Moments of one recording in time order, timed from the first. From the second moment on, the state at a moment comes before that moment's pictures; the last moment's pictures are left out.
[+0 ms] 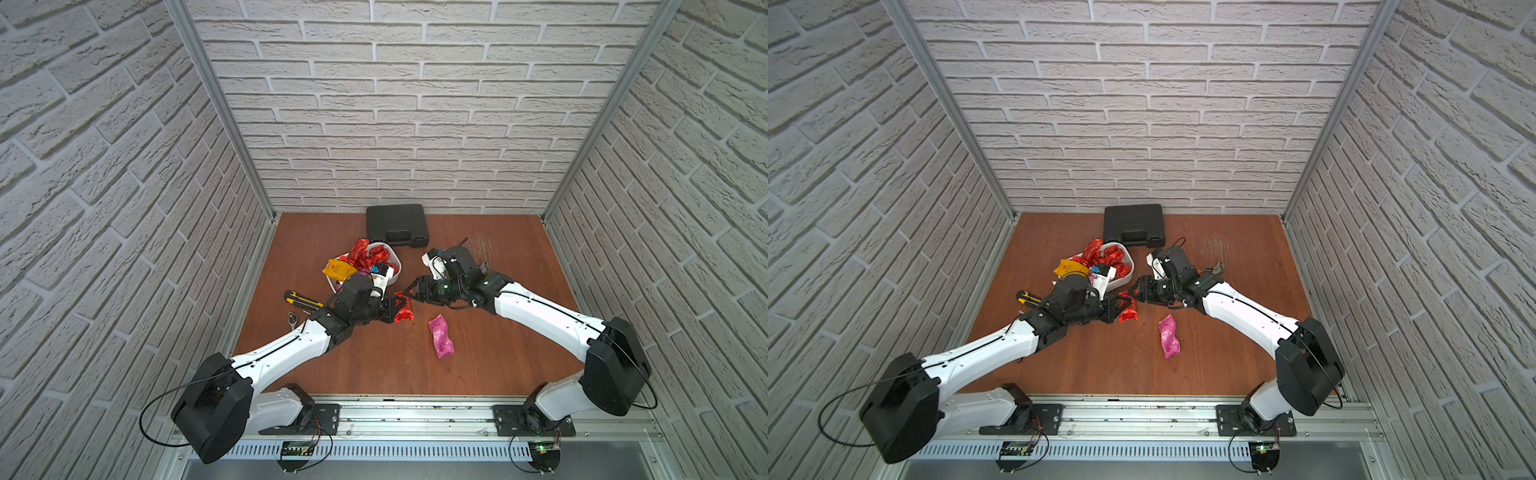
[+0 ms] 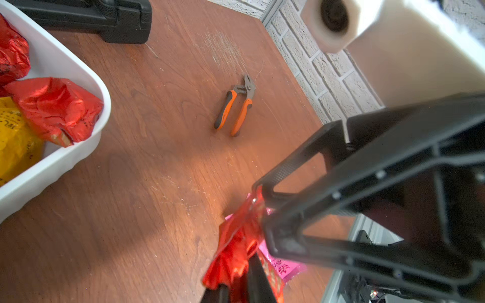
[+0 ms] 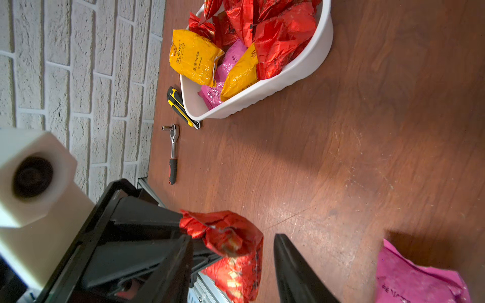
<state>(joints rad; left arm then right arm) -0.68 1.21 0.65 0.05 0.31 -0.48 0.61 1.50 1.09 -0.38 -0.39 0.75</state>
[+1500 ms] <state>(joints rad) -0.14 1.19 0.91 -0.64 -0.07 -0.79 0.62 1.67 1.15 -0.64 -0.17 0.70</state>
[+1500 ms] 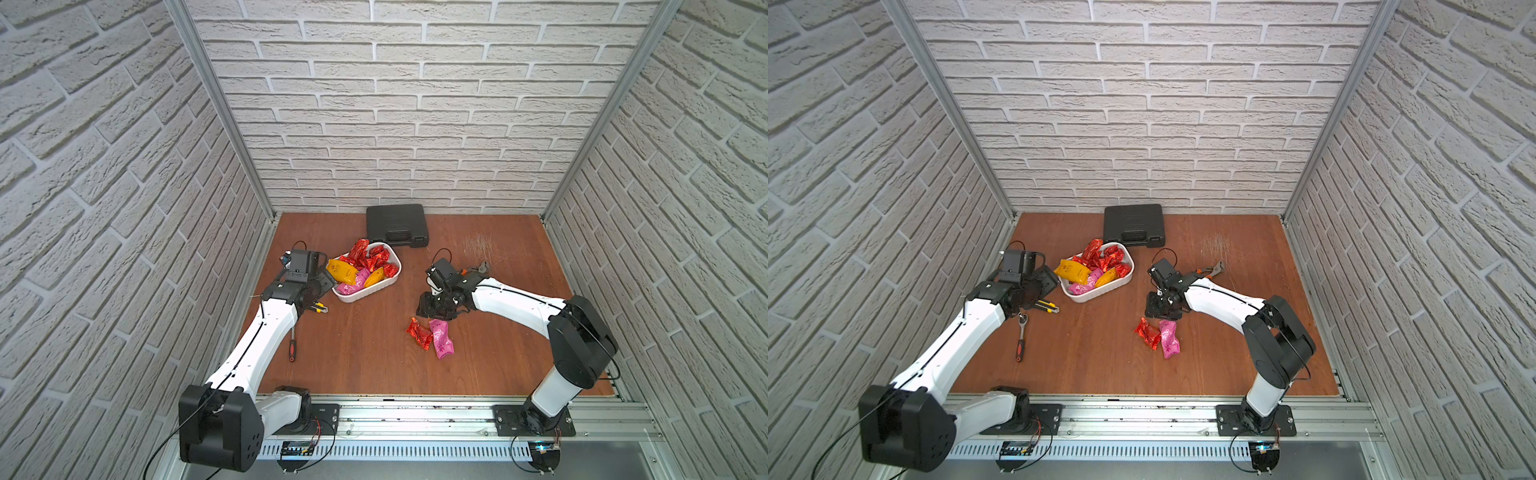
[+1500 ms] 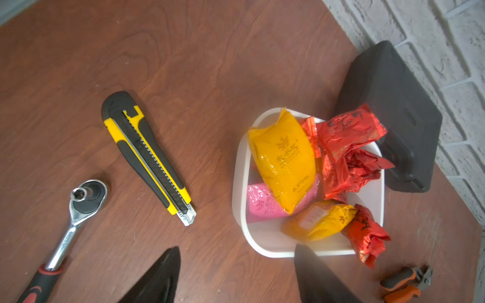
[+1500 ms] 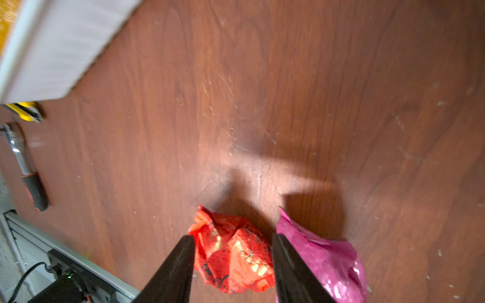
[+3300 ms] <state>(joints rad) -0.10 1.52 0.89 -0.44 0.14 -0.70 0.67 2.33 2.11 -0.92 0.04 0.25</state>
